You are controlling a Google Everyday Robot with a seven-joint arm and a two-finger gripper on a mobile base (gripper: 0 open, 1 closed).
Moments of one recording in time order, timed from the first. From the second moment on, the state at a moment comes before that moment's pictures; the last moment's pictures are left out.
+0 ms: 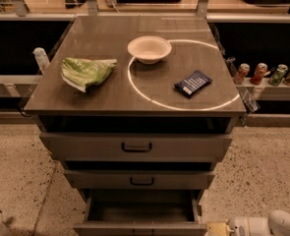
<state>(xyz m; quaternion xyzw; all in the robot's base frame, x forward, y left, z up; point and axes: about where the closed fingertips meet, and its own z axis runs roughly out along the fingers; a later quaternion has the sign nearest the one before) 0.381 -0.278 0.284 -0.13 0.85 0.48 0.20</state>
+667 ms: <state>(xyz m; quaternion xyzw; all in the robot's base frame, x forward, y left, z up) 0.389 -0.283 0.234 -0.09 0.85 0.49 0.17</state>
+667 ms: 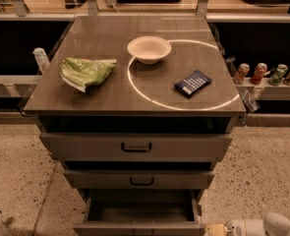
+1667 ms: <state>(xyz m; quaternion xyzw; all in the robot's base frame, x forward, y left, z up) 0.387 -0.280 0.203 -0.06 0.85 0.50 0.14</state>
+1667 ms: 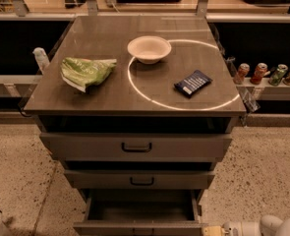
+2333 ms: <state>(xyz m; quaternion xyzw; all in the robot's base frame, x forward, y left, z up) 0.405 -0.278 0.202 -0.07 0.85 0.49 0.19</state>
